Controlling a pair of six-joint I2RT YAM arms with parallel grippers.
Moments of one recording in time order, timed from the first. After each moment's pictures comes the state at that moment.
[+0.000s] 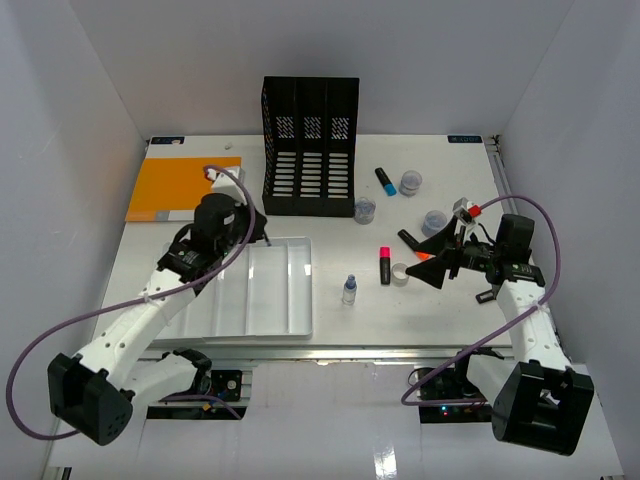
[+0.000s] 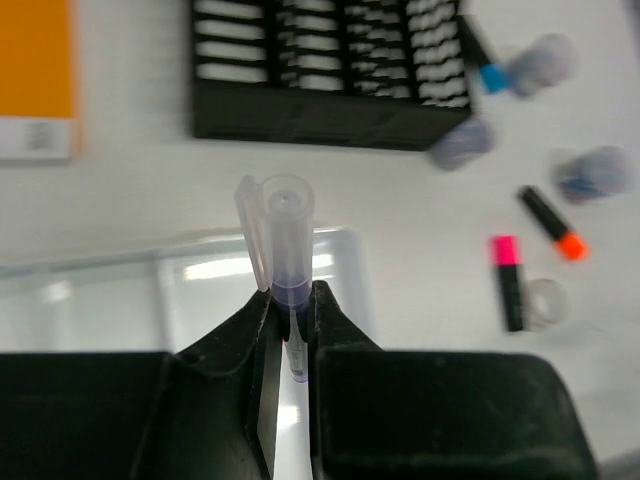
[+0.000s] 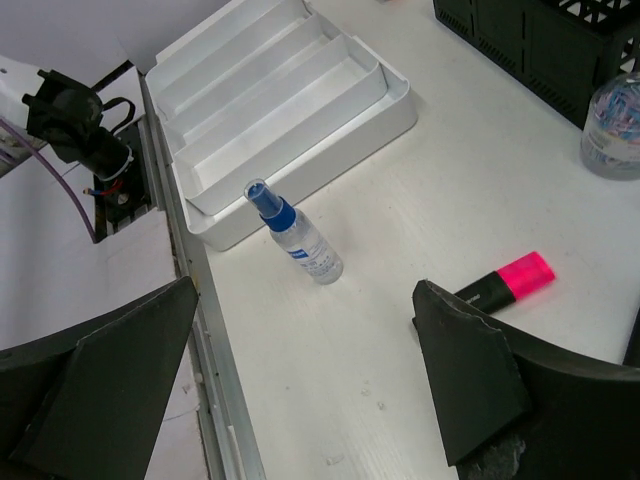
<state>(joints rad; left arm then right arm) -0.48 1.05 0.91 -0.28 -0.14 -0.42 -0.16 0.99 0.63 -0.29 -1.38 -0.28</state>
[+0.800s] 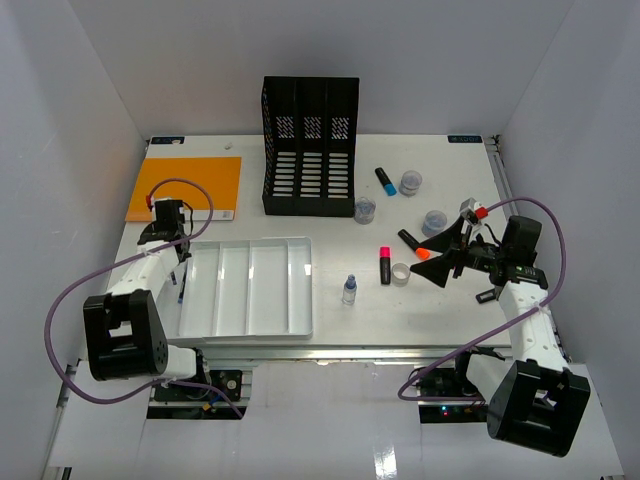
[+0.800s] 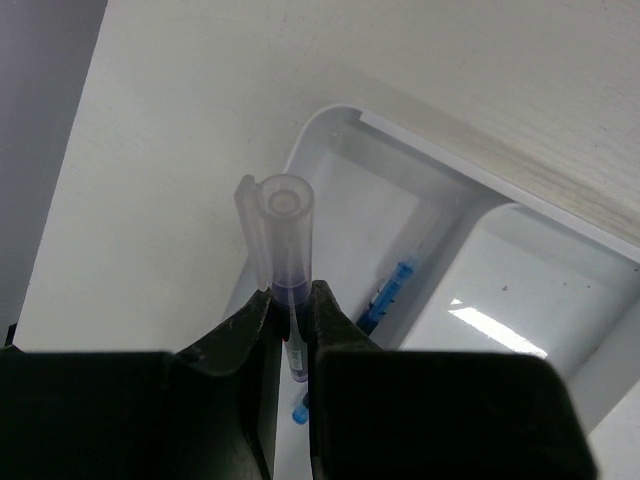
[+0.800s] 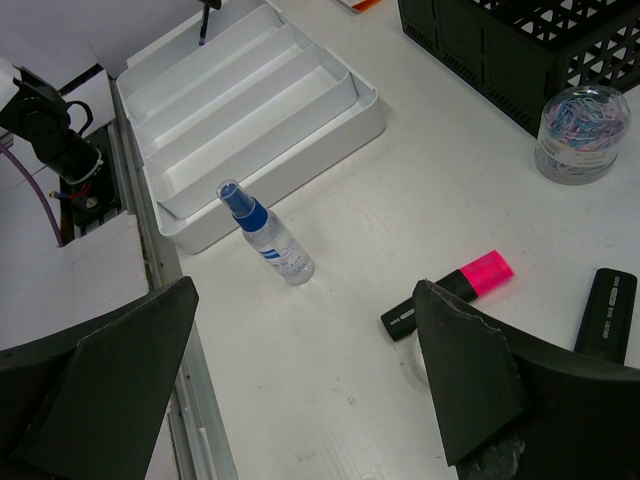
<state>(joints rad) 0.10 1.37 0.82 -0.39 -0.46 -0.12 -0.22 0.98 0.62 -0.26 -1.38 -0.31</state>
